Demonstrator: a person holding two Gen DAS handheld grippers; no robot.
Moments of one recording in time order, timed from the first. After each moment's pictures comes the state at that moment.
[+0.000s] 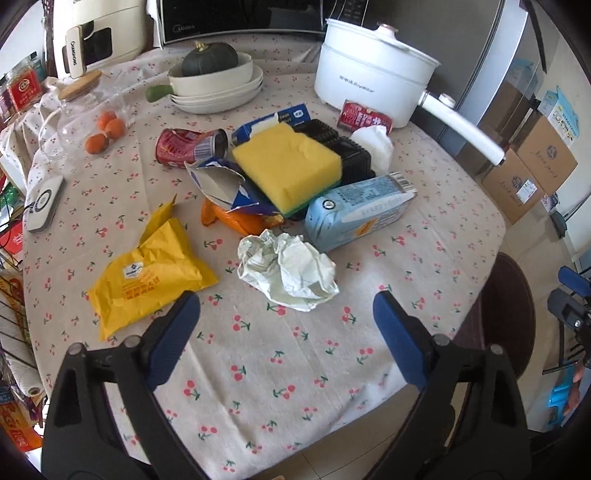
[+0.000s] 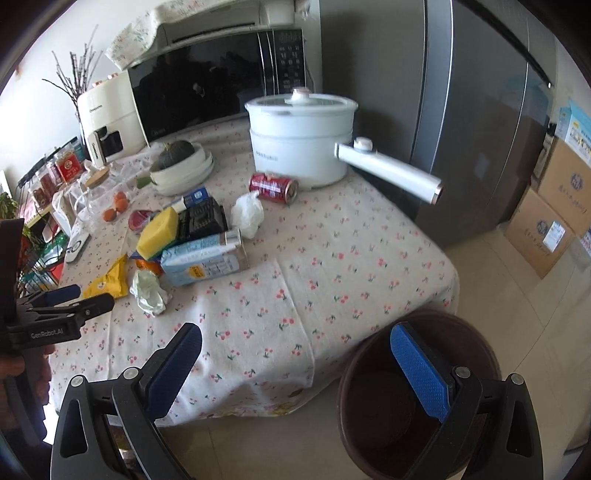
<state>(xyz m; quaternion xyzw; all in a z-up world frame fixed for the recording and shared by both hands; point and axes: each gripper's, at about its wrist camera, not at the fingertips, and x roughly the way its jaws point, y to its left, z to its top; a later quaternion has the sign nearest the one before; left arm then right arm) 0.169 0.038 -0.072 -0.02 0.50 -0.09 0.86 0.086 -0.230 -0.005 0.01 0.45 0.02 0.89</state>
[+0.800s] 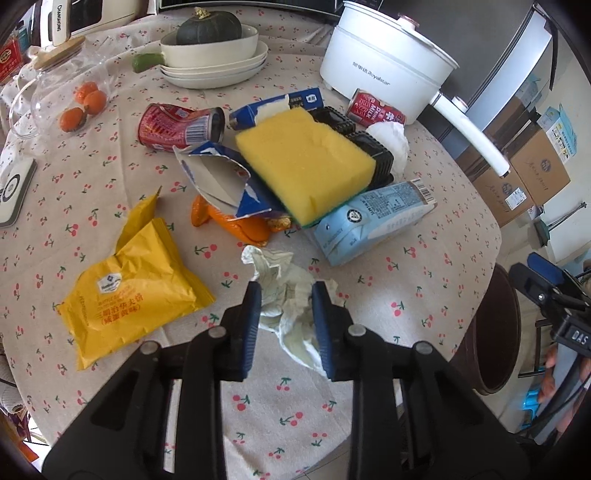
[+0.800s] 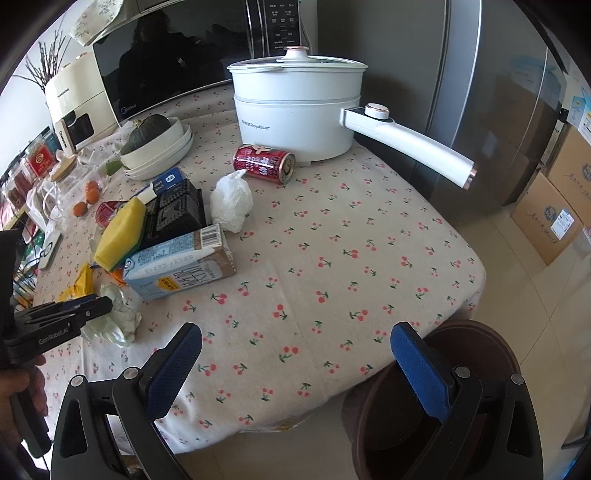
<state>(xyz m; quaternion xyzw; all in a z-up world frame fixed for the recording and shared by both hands) 0.194 0.061 -0.082 -0.07 0.53 -0.12 0.84 0.156 -0.204 -0.030 0.00 0.47 0.00 0.88</state>
